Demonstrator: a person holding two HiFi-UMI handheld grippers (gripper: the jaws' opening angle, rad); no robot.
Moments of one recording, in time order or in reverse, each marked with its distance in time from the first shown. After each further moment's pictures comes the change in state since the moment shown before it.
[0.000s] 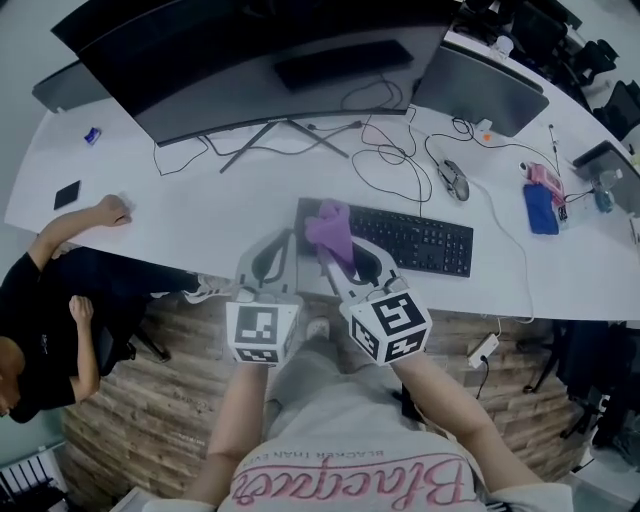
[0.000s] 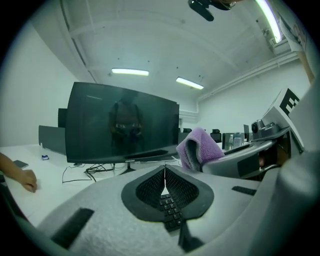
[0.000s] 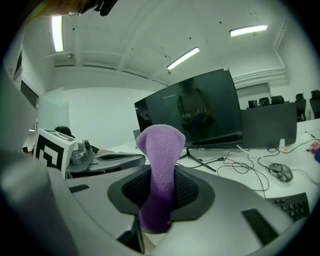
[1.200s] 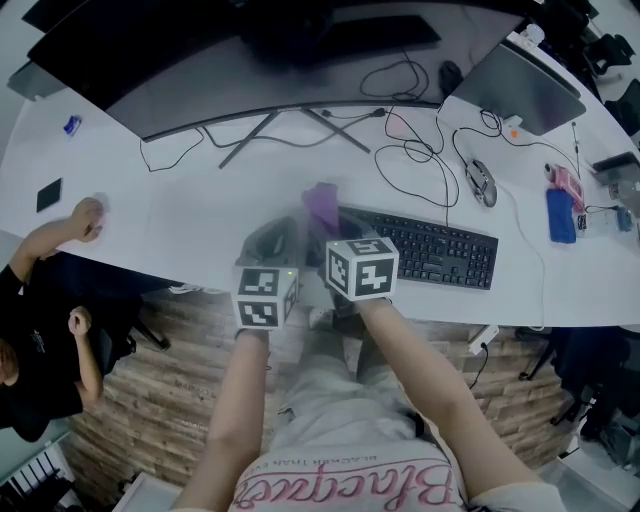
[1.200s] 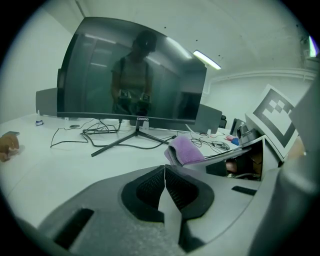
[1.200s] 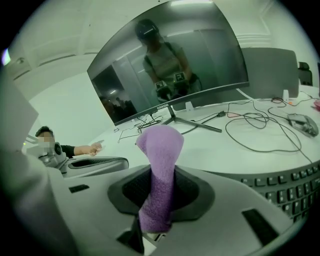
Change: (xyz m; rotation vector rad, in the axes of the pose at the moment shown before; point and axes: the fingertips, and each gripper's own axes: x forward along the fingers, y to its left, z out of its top) left arm 0.089 0.077 -0.115 -0.162 0.319 -0.027; right arm 0.160 -0.060 -0.099 0.268 0.321 -0.127
